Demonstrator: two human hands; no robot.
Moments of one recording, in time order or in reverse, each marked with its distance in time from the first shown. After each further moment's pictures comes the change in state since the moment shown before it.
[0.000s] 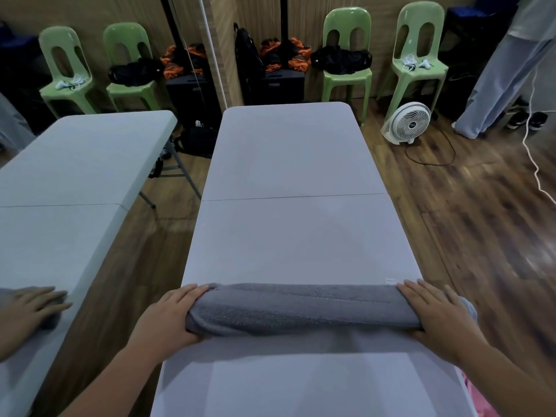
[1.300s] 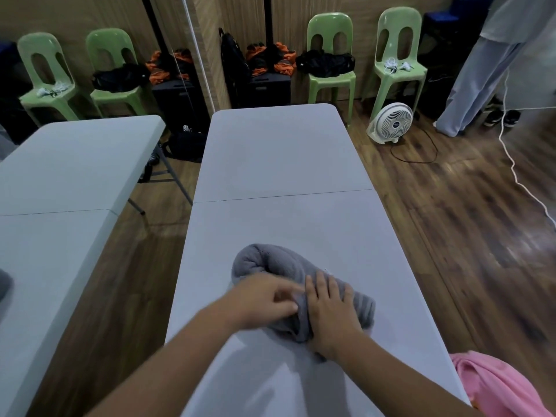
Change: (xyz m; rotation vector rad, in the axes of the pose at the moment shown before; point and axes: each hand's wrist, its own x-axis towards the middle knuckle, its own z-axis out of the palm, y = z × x) left_hand 0.043 0.184 -0.067 -0.360 -0.306 0.411; right_hand 0.027 -0.199 -0.032 0.032 -0.086 -0.018
